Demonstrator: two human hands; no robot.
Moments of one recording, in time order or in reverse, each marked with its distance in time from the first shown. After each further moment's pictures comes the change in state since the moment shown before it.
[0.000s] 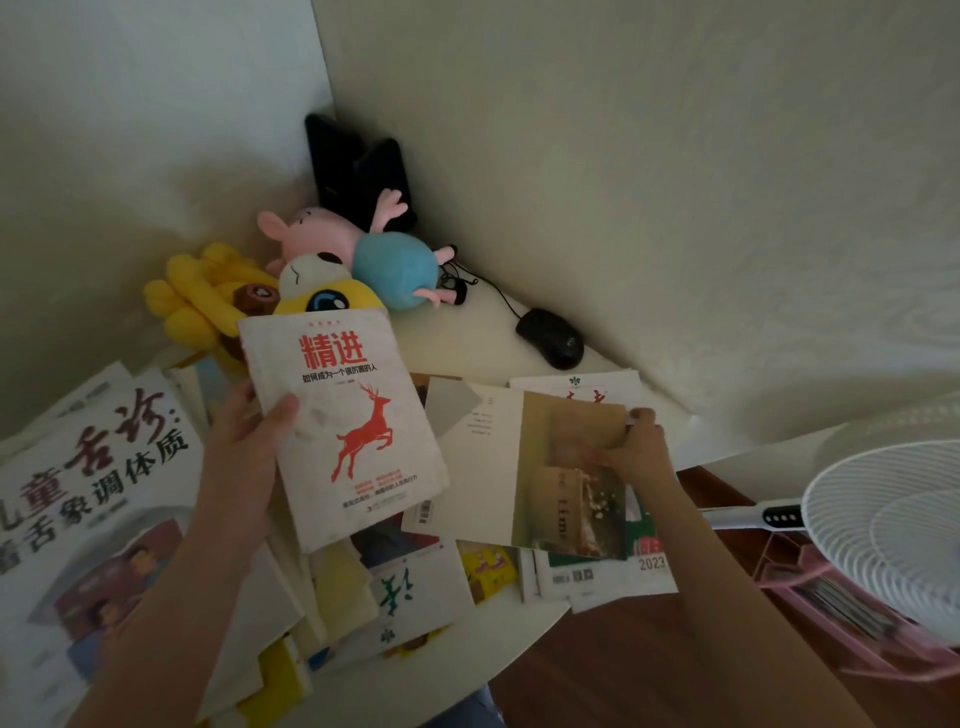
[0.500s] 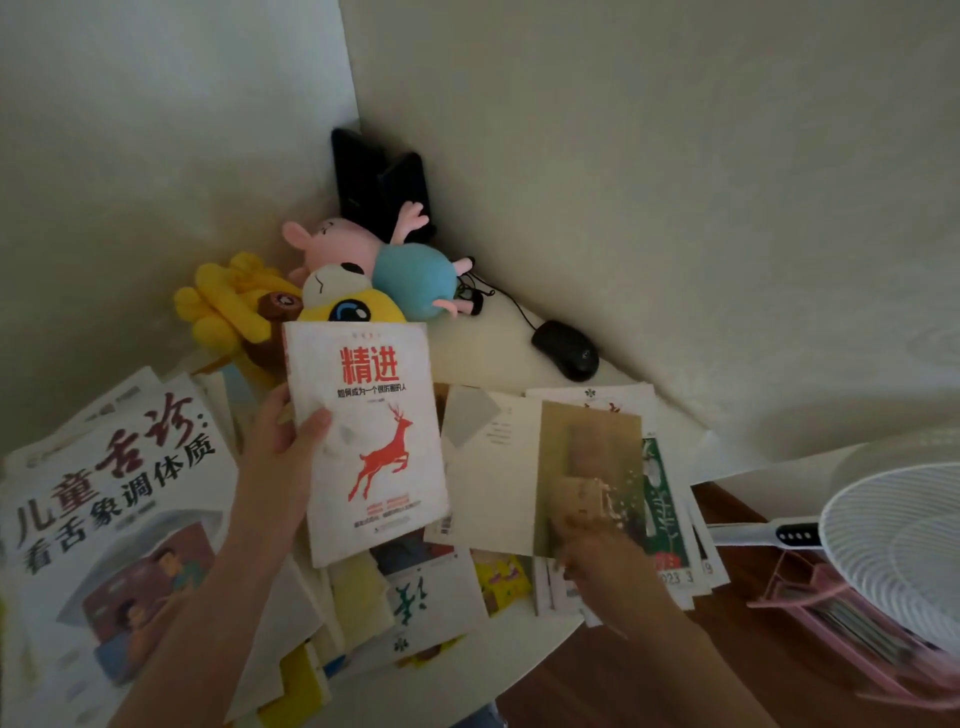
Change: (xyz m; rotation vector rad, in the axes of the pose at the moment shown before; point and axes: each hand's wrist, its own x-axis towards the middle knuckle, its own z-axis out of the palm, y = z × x) left_hand -0.002 -0.004 -0.001 0.087 -0.014 0.040; right_hand -0.100 0.023 0.034 -0.629 -0.249 -0.734
